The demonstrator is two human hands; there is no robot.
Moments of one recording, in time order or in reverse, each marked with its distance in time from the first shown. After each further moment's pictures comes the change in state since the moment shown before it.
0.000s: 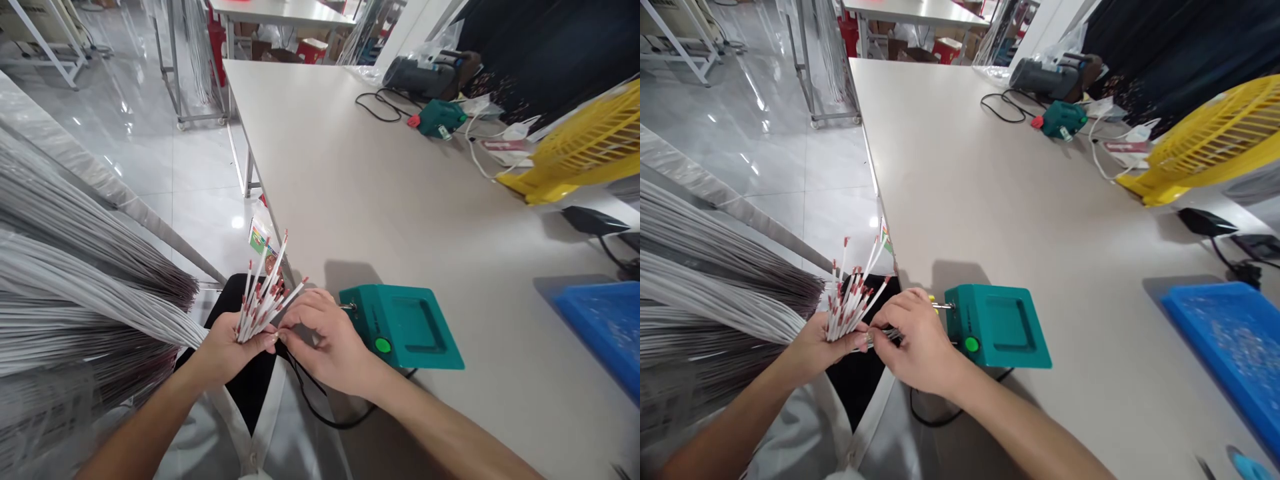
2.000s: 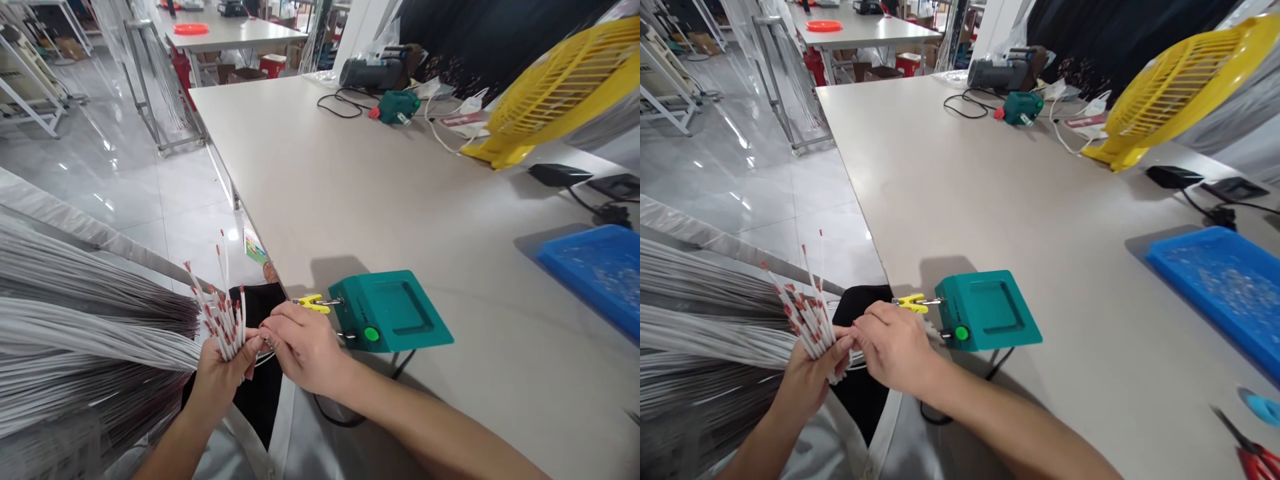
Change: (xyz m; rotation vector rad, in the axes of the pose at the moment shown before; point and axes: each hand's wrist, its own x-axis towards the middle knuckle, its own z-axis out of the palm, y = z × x) left_hand -0.008 -0.014 0.006 -0.139 0.186 0.020; right_hand -0.006 0.003 0.031 -0.185 0.267 -0.102
